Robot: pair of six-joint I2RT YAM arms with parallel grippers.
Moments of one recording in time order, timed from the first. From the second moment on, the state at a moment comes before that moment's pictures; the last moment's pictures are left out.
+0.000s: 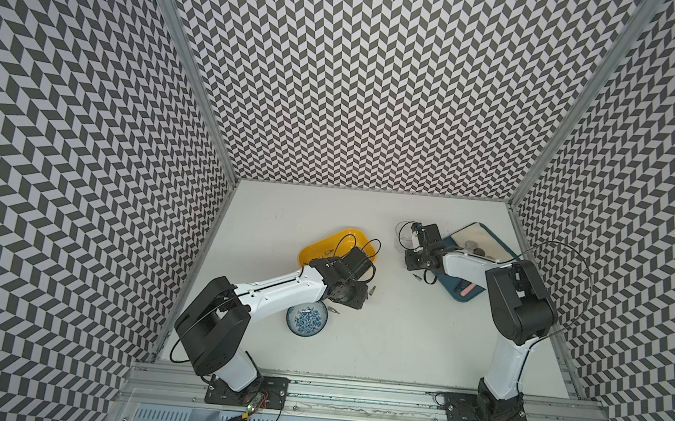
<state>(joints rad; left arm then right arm) -0.82 1.56 1.03 -0.60 0.02 -0.50 0.38 1.92 1.13 -0.18 0.05 0.14</state>
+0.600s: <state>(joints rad) -0.84 1.55 1.03 -0.60 0.02 -0.51 0.38 1.84 1.06 -0.26 0.06 0.16</state>
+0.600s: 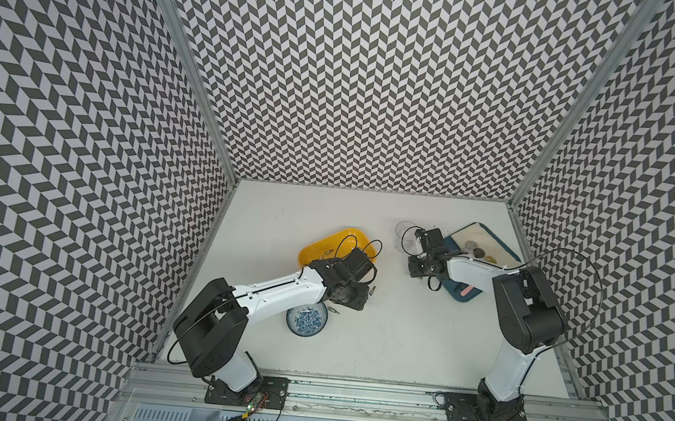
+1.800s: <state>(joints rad) -0.88 1.55 1.03 -0.59 0.02 -0.53 0.40 1.77 1.00 -0.39 -0.02 0.16</state>
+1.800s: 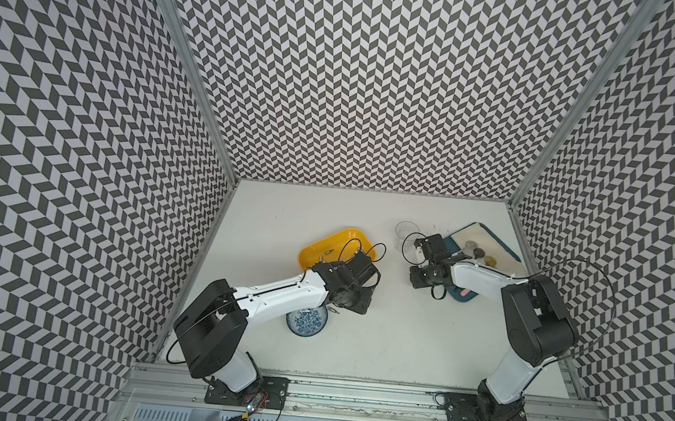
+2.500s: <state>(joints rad) -0.88 1.54 1.03 -0.59 0.01 -0.53 0.36 1.76 1.01 -0.38 -0.19 0.29</state>
